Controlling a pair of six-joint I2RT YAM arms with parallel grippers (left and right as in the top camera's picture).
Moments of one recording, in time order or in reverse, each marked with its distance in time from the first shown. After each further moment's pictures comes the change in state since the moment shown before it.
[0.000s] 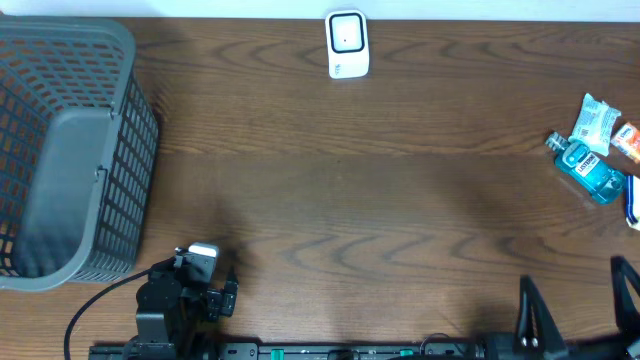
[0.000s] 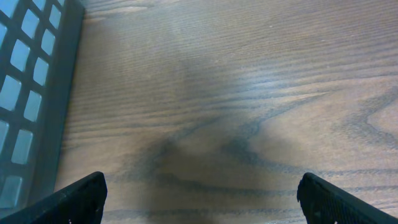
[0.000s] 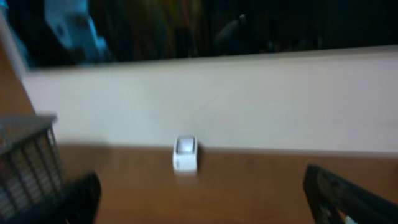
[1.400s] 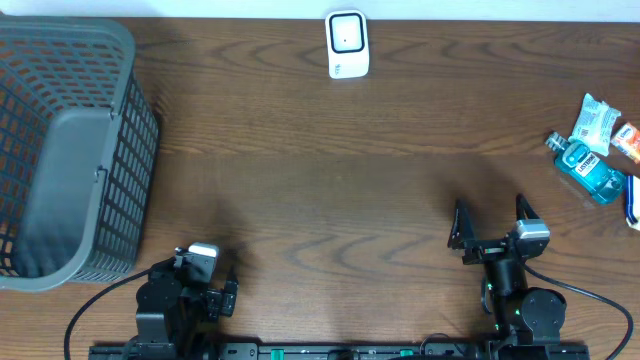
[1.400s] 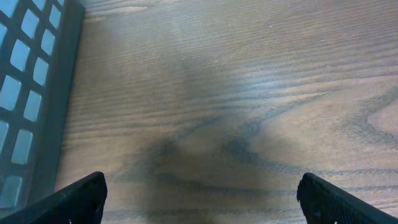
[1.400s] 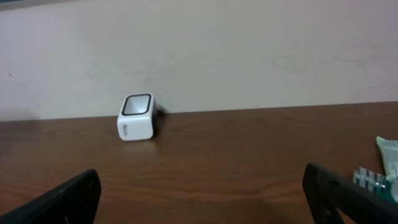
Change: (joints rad) left arm 0.000 0.000 0.000 0.000 0.000 0.000; right arm 0.004 -0.214 -1.166 0.914 0.116 -0.004
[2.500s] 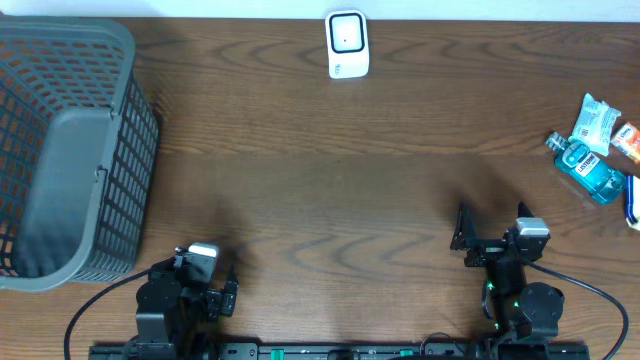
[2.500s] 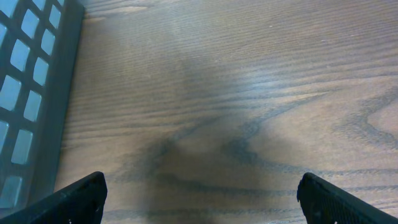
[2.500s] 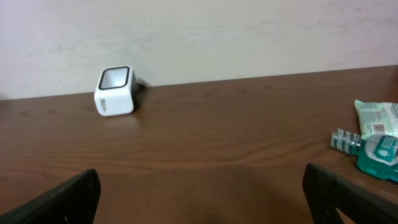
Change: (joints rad) left arm 0.000 0.000 0.000 0.000 0.000 0.000; right arm -0.044 -0.003 0.000 -0.123 0.015 0.000
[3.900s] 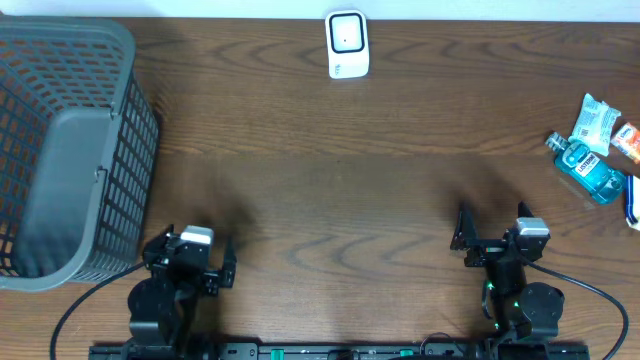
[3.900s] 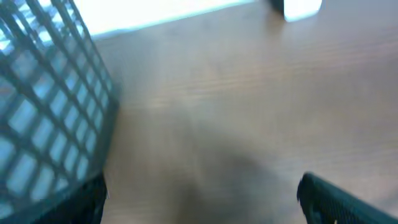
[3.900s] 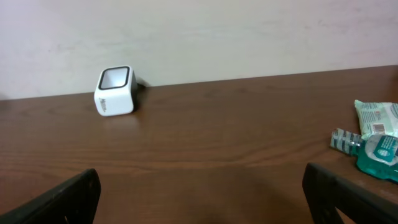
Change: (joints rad) left arm 0.000 -0.004 -0.045 0.382 0.021 0.000; right arm 0.000 0.000 0.000 0.000 0.000 0.000
